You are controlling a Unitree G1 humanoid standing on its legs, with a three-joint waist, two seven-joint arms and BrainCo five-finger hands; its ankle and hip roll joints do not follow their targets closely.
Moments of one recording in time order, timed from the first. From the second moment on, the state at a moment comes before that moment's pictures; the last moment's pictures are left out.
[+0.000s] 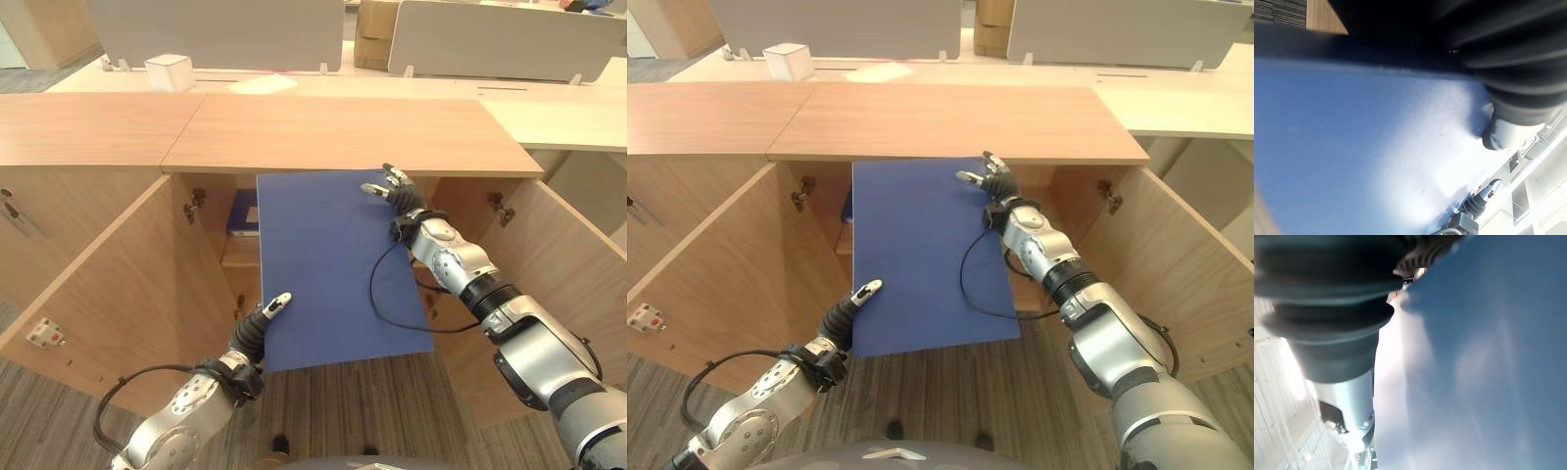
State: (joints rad) left arm 0.19 0.63 -0.47 -0.34 -1.02 0.03 -0.06; right arm -0.86 -0.39 0.60 0.66 0.92 0.05 0.03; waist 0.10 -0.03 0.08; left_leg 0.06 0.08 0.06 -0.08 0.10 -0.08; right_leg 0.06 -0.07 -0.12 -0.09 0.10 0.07
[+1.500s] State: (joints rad) left arm 0.23 0.53 -0.37 -0.34 -0.84 0.06 0.03; right arm -0.51 -0.28 0.46 0.38 0.80 0.07 -0.11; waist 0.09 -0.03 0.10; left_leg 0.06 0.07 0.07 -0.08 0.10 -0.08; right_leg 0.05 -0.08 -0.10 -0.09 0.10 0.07
